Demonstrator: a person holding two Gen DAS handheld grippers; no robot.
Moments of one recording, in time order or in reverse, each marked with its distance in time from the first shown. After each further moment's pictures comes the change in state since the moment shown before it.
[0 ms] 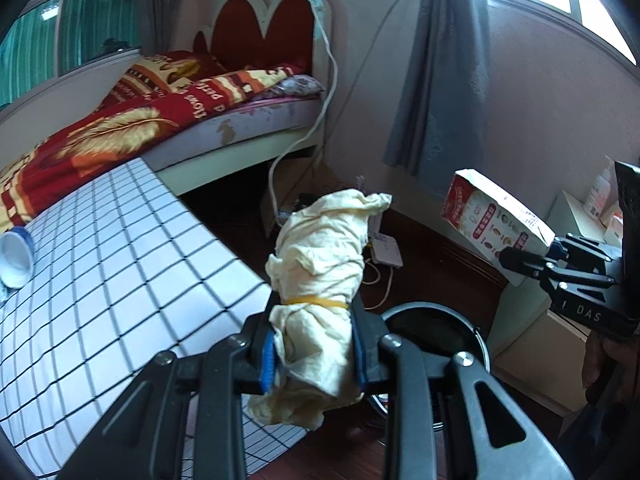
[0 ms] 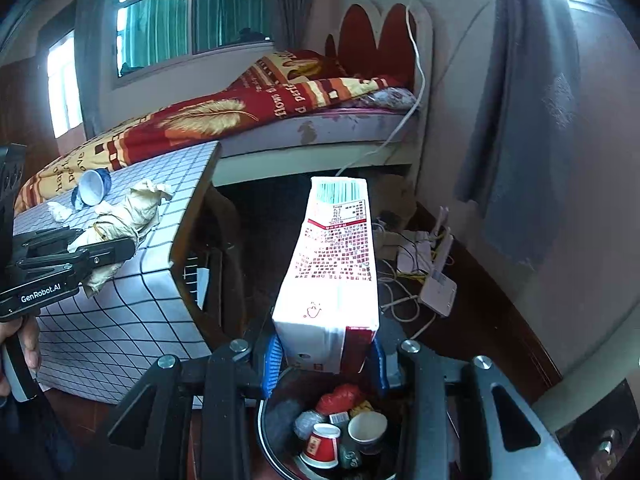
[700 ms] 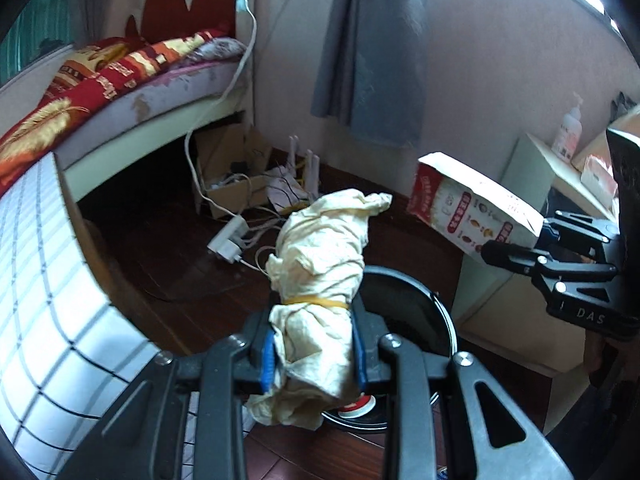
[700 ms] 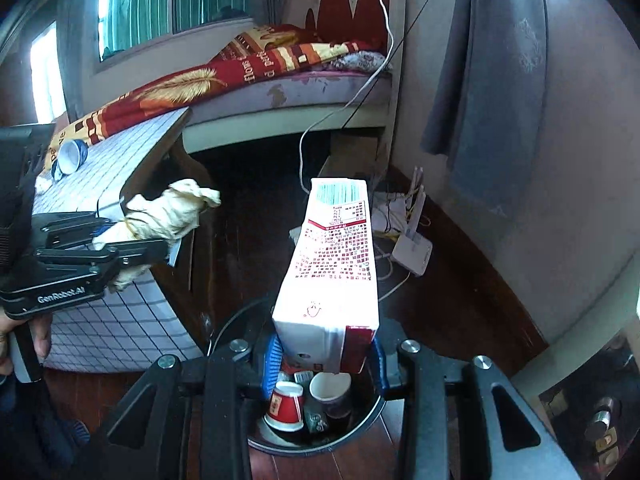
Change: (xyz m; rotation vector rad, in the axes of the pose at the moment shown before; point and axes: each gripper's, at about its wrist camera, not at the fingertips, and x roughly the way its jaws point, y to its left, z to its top) left arm 0.063 -0.081 -0.023 0.108 0.128 -0.154; right arm 0.009 -0.054 -0.058 0.004 0.109 -0.027
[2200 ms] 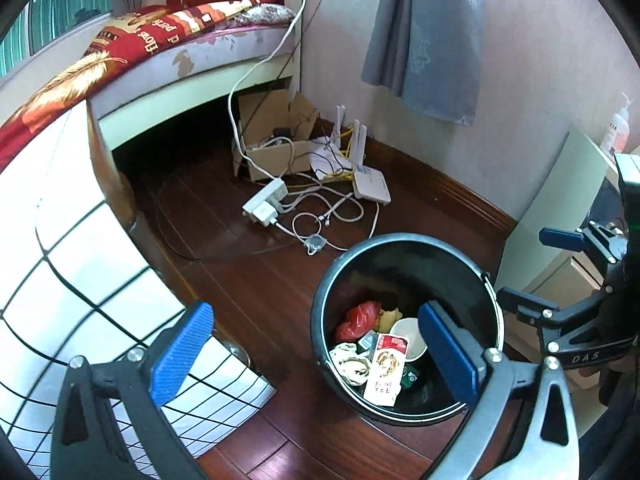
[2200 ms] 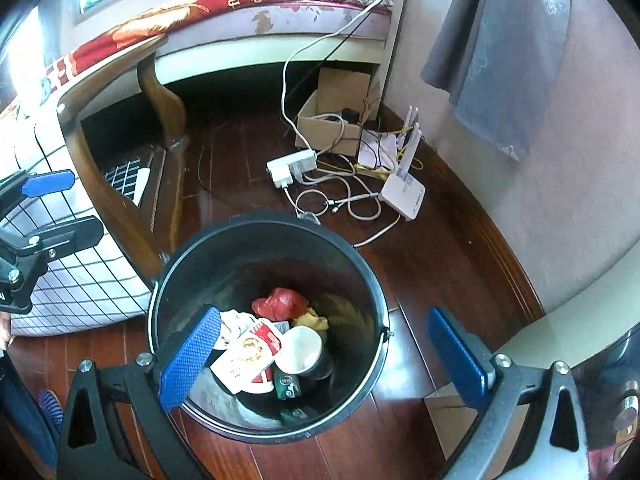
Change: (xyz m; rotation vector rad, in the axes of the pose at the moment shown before) left arm 0.019 0.026 -0.027 -0.104 0.057 0.144; right arm 0.071 0.000 -0.030 -0.021 0.170 -0.080
